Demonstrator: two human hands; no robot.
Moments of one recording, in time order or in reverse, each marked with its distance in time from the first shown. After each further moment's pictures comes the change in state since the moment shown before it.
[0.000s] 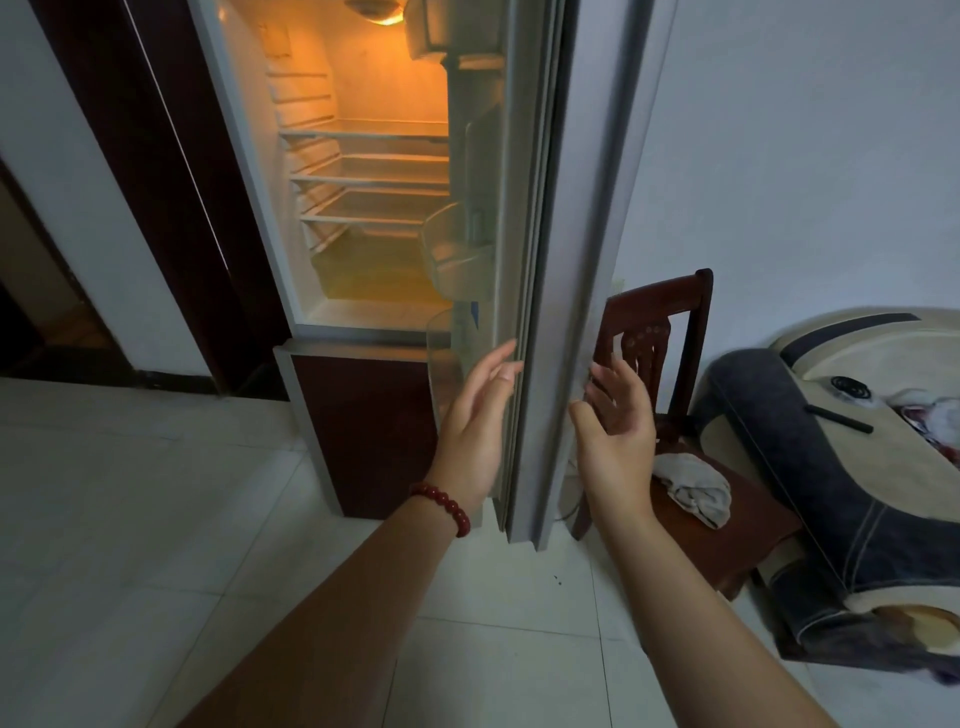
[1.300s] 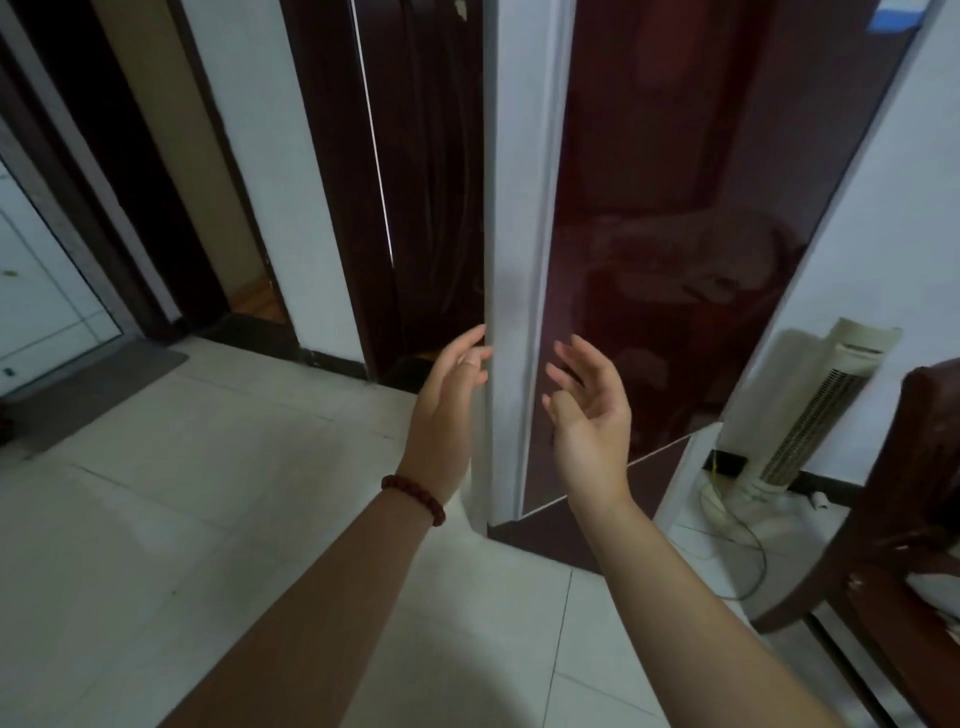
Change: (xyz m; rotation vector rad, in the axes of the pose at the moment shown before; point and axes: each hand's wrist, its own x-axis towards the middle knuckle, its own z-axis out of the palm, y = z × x) left_hand 0.097 -0.007 -0.375 0.104 0.305 0.015; right_hand 0.000 0.061 0.403 0.221 -0.316 0.065
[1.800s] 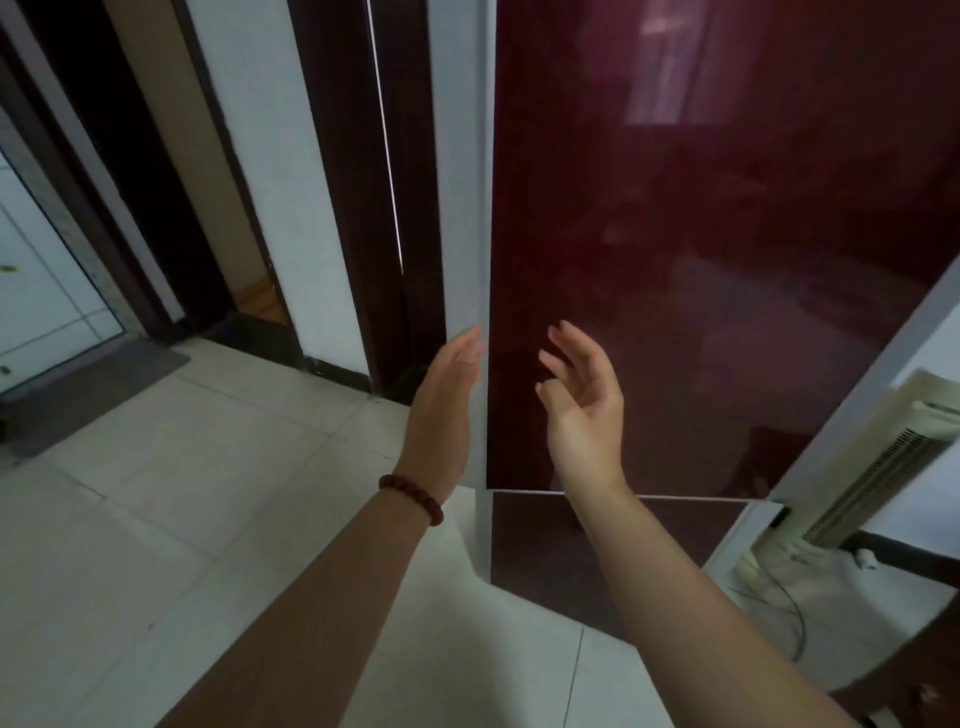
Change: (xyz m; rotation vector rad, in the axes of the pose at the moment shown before) left_hand 0.156 -0.040 -0.002 0.051 0.094 0.010; right_hand 0.154 0.059 0.040 -0.029 -0.113 -0.009
